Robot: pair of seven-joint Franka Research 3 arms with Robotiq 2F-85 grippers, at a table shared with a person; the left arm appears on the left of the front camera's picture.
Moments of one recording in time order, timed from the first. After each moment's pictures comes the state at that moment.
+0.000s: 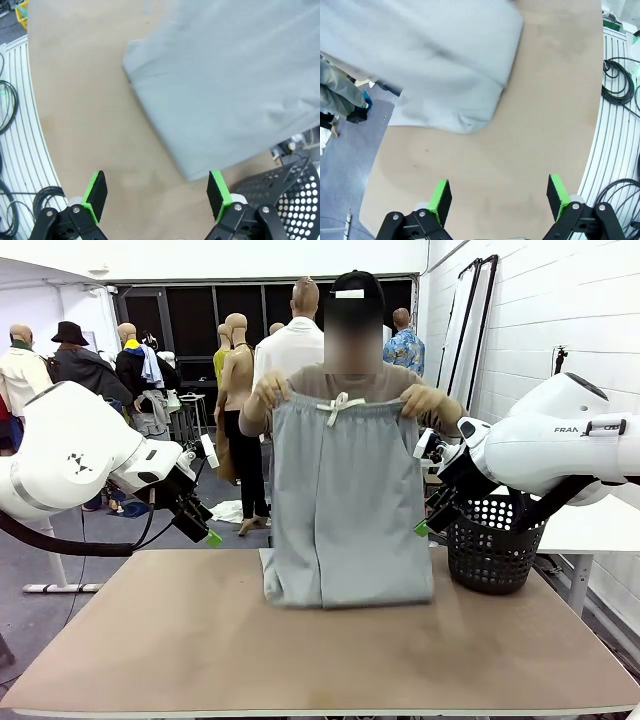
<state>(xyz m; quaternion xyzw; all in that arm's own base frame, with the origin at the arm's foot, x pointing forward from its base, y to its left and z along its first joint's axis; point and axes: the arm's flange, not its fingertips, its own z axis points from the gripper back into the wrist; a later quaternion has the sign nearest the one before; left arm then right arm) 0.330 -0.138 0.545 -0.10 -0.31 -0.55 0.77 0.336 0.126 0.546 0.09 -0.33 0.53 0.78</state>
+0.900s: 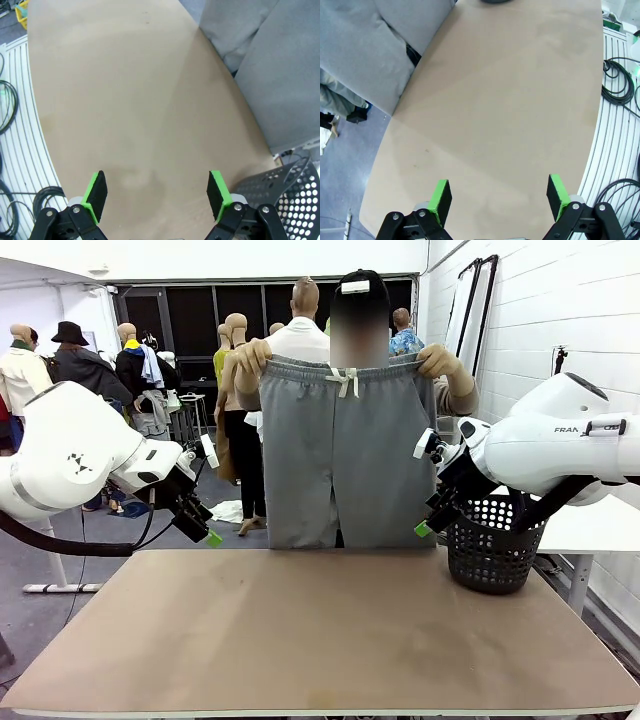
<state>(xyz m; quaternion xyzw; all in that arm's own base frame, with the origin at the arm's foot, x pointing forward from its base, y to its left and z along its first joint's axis) 0.330 -0.138 0.545 -0.10 -0.31 -0.55 0.77 0.336 0.126 0.546 0.09 -0.33 0.53 0.78</state>
